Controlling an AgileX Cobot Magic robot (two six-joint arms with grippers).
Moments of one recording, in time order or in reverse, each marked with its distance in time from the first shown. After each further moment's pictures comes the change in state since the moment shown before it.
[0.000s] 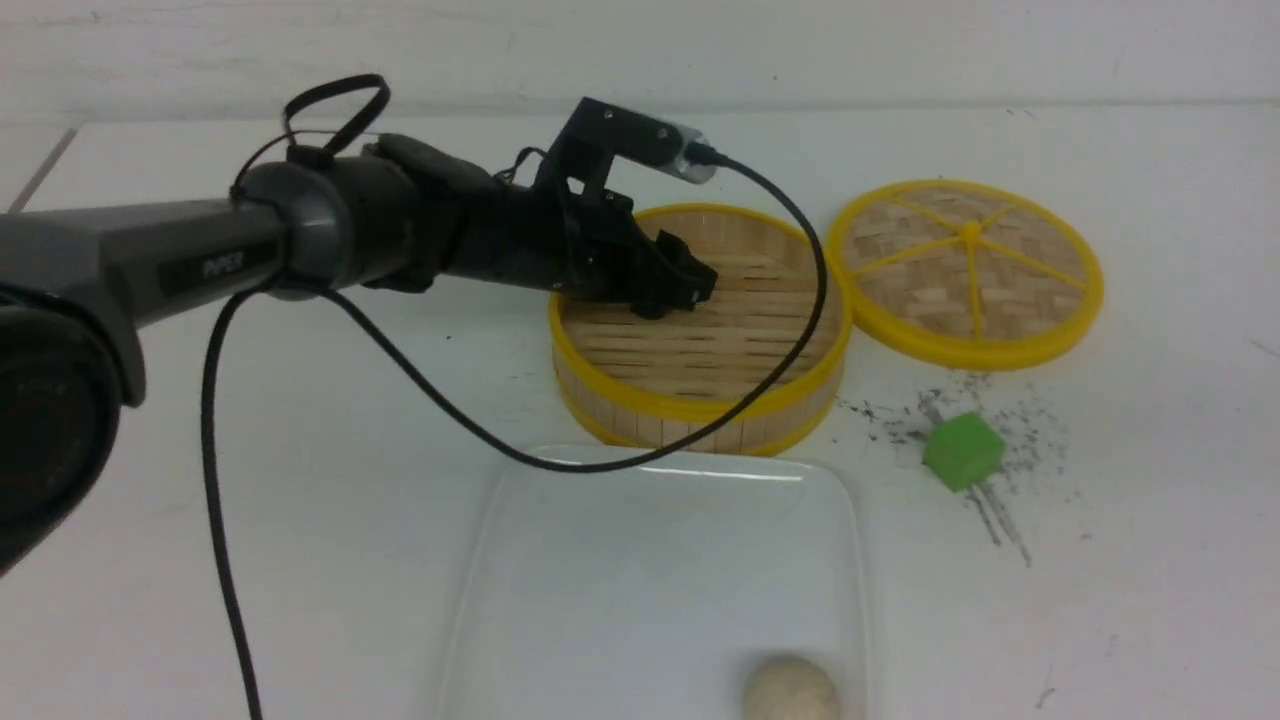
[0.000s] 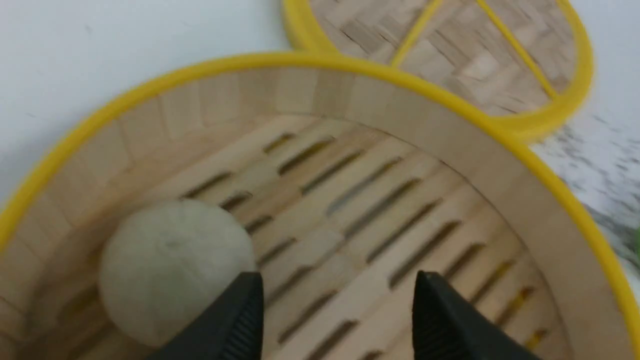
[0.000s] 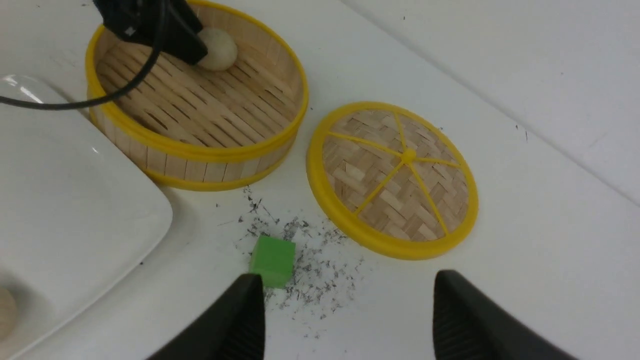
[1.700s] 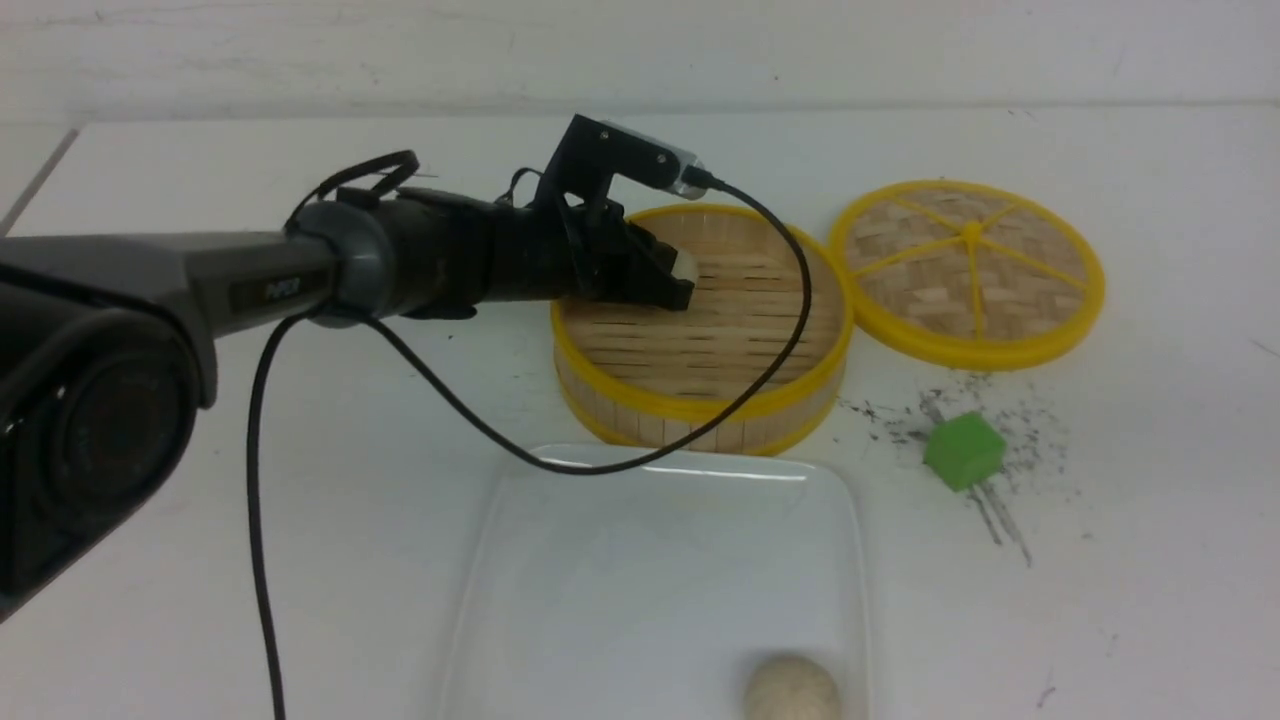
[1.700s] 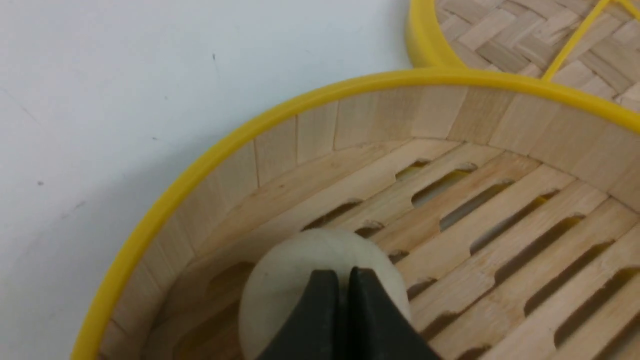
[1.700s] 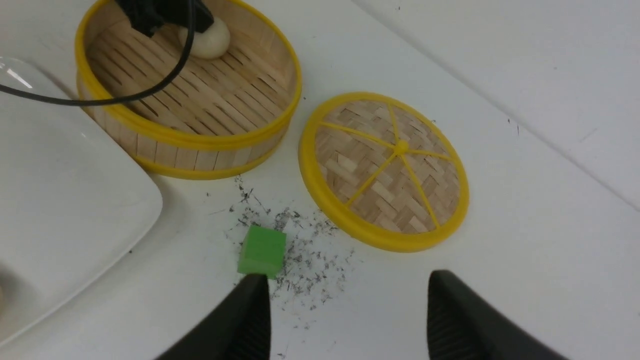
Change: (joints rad) right arm 0.000 0.000 0.000 -0.027 0.006 0.000; left arm -0.001 0.093 -0.026 -0.268 -0.136 0.308
